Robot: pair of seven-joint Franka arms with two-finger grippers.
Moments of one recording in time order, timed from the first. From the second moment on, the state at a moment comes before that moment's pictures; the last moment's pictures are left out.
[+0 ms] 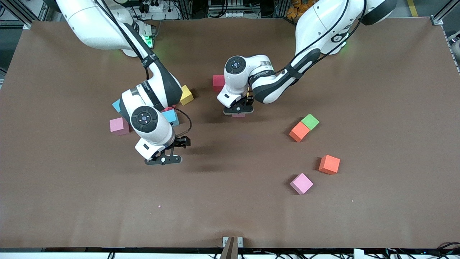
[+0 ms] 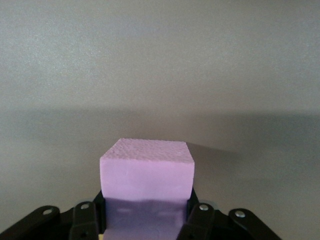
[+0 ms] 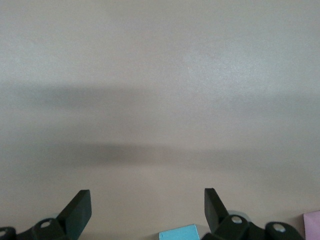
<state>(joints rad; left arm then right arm) -0.28 0.73 -0.69 -1.84 0.62 2.31 -1.34 0.29 0.59 0.19 -1.54 -0.14 2.04 0.46</state>
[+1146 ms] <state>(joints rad) -0.27 0.71 -0.69 -1.86 0.63 2.31 -1.34 0.29 0.59 0.19 -1.54 -0.14 2.04 0.46</state>
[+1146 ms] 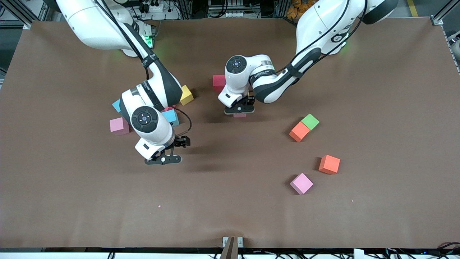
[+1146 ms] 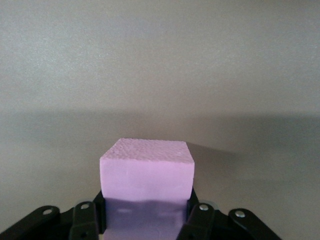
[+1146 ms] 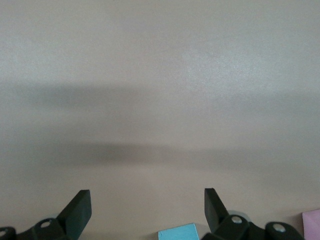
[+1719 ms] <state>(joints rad) -0.27 0.69 -0.69 -1.89 0.63 2.31 -1.34 0.29 0.59 0.19 -1.54 -0.14 2.04 0.46</state>
